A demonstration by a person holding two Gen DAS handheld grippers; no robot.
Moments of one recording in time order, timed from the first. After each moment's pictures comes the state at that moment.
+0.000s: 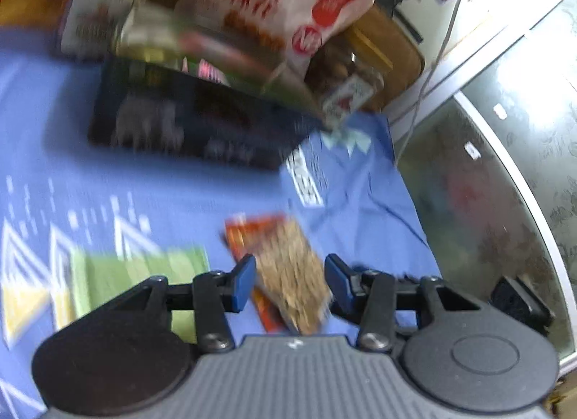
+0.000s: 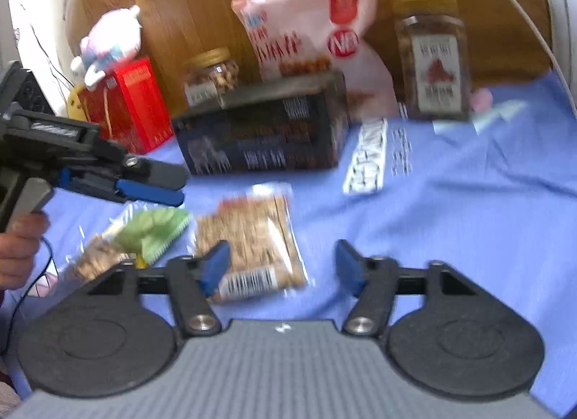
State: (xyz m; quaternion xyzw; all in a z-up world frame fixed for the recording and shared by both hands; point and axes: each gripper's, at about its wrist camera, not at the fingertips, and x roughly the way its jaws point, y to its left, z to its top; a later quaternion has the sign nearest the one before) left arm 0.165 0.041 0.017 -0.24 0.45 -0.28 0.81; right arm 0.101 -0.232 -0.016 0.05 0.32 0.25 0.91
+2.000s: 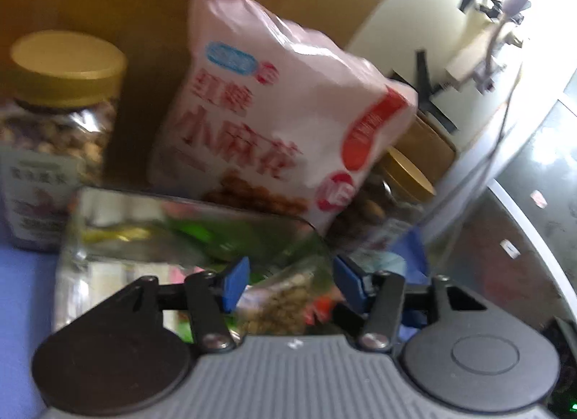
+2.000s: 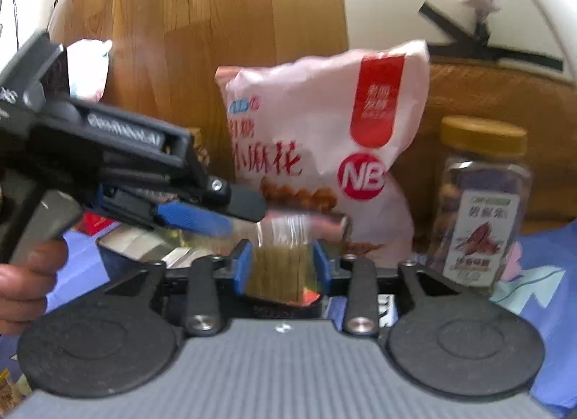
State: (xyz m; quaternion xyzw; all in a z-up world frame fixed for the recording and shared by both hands) left arm 0.307 0.039 0.055 -0.22 0.35 -0.23 0.88; right arm 0.230 -0.186 0.038 -0.01 0.18 0.22 0.96
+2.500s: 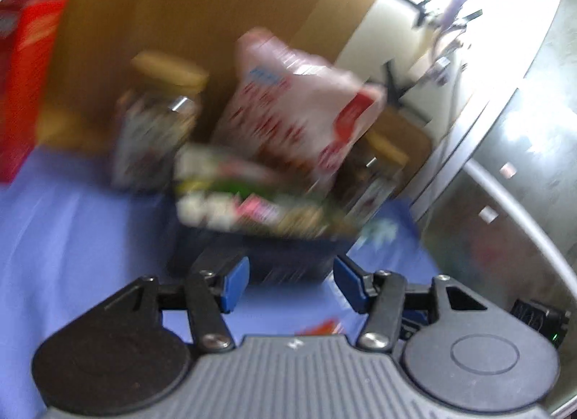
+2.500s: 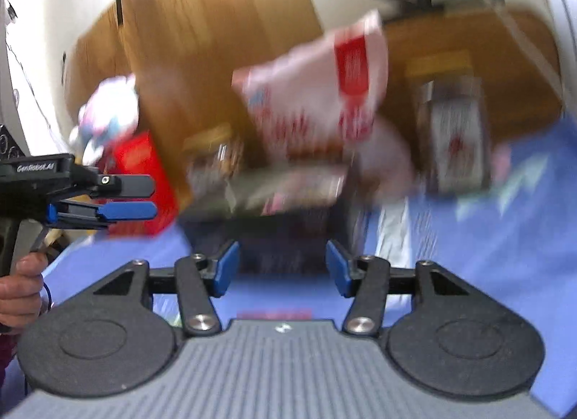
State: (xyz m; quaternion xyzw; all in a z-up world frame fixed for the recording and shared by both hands) left arm 0.164 0.104 0.064 -0.20 0.34 -0.21 0.89; right arm 0.146 -0.216 0.009 0.12 0.27 0.28 0.92
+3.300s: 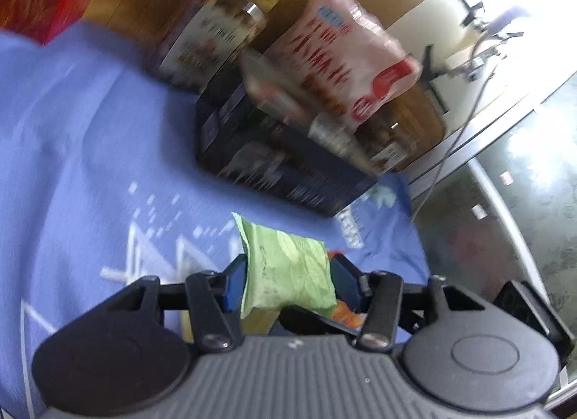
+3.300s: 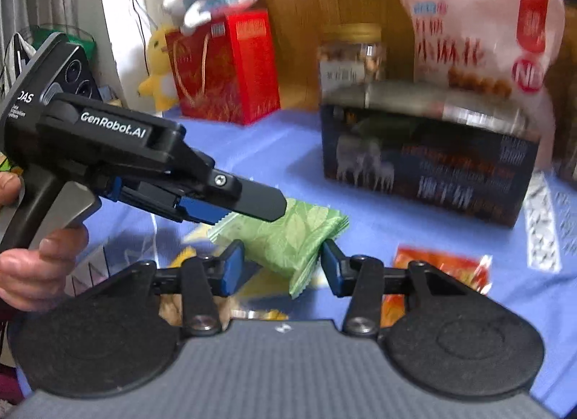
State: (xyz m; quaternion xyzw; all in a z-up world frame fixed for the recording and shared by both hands) left arm 0.142 0.134 0.018 -0.31 0.39 -0.23 0.84; right arm 0.124 -0.100 0.001 -0.03 0.28 0.37 0.88
